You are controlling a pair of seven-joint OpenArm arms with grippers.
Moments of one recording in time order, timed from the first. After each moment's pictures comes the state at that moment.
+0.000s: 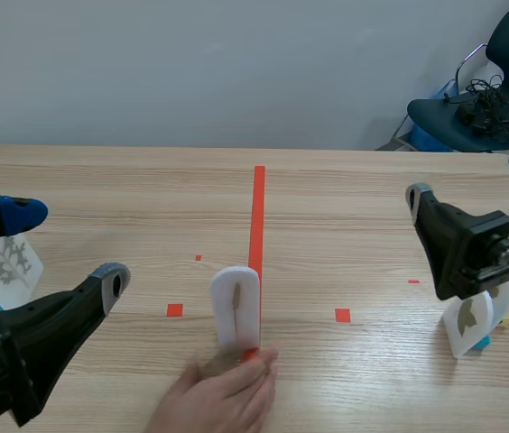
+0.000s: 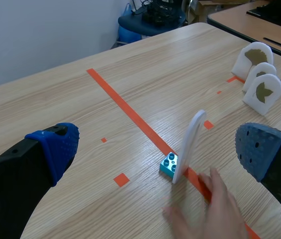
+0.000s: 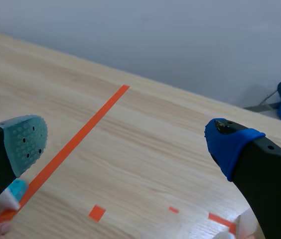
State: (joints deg) left arm 46.9 -32.3 -7.8 119.7 -21.7 -27.4 -9.5; right arm -39.0 28.8 8.9 114.1 18.8 16.5 12.6
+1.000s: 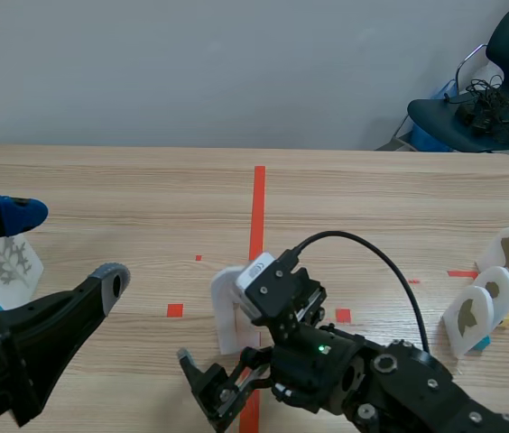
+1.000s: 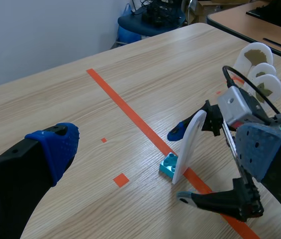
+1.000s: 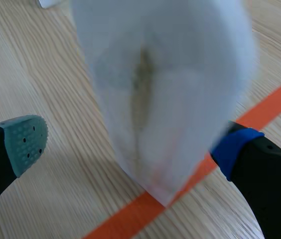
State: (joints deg) left arm 46.9 -32.3 -7.8 119.7 -21.7 -27.4 -9.5; right arm -4.9 12.9 -33.4 69.4 -1.5 20.0 16.0
